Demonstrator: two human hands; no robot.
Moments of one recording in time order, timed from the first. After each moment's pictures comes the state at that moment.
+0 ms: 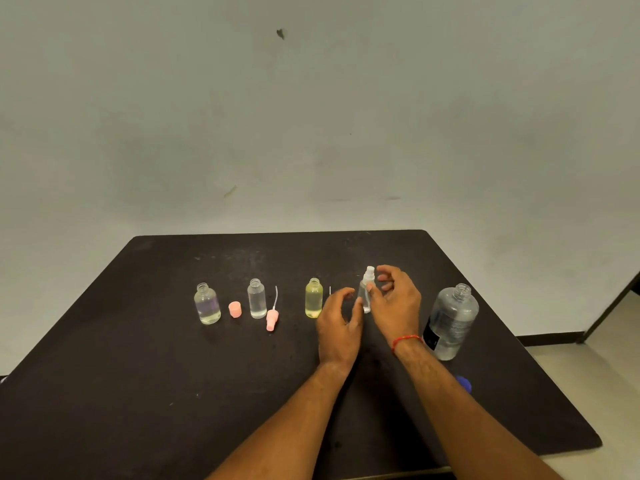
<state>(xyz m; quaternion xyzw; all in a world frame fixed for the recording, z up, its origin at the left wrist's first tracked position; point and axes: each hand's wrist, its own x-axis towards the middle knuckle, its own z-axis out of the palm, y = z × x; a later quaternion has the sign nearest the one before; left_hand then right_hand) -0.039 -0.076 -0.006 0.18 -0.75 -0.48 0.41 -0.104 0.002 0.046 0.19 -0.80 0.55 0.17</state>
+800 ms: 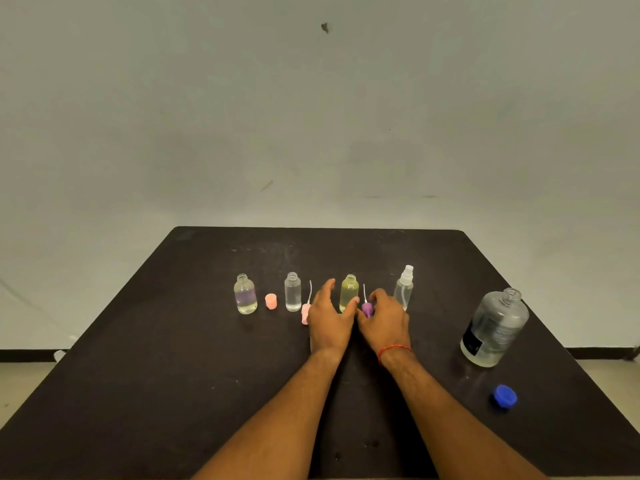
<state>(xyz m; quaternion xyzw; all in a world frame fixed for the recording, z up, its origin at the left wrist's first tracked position) -0.012 -0.149 -0.011 0.28 -0.76 -0.48 0.35 -0.073 -0.055 0.004 0.22 -0.90 0.36 0.07</state>
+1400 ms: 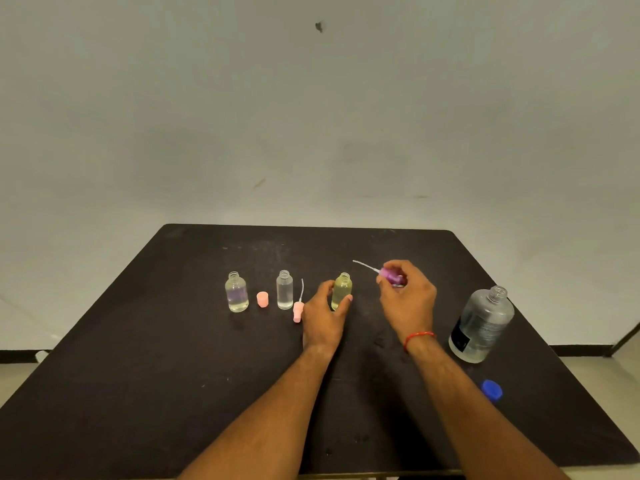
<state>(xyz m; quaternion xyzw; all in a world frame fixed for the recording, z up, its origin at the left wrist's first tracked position) -0.014 -0.151 -0.015 0.23 -0.77 -0.50 0.33 -0.073 -0.023 0.066 0.22 -0.79 0.54 0.18</state>
